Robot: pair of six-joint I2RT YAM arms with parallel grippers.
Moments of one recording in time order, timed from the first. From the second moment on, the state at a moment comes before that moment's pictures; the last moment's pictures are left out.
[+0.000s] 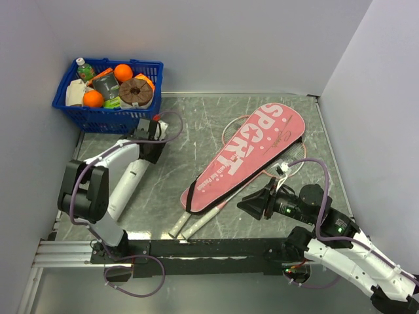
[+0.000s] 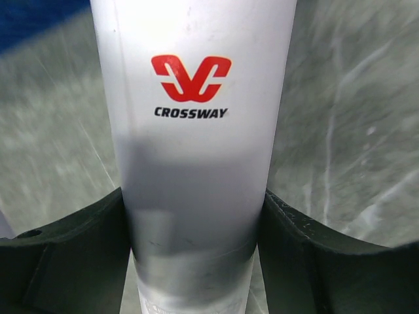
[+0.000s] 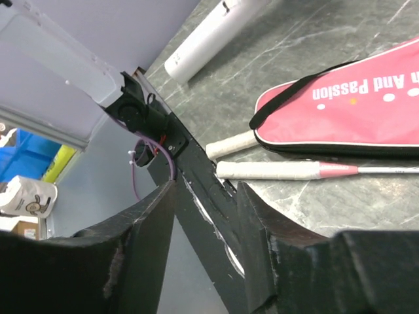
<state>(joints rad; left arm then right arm) -0.29 1.64 1.07 -0.39 -0.25 0.22 0.86 0.35 0.61 -0.47 -0.21 0.61</state>
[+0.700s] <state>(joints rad) -0.26 1.42 0.98 -0.51 -0.48 0.00 0.86 0.36 0.59 -0.46 -0.25 0.59</state>
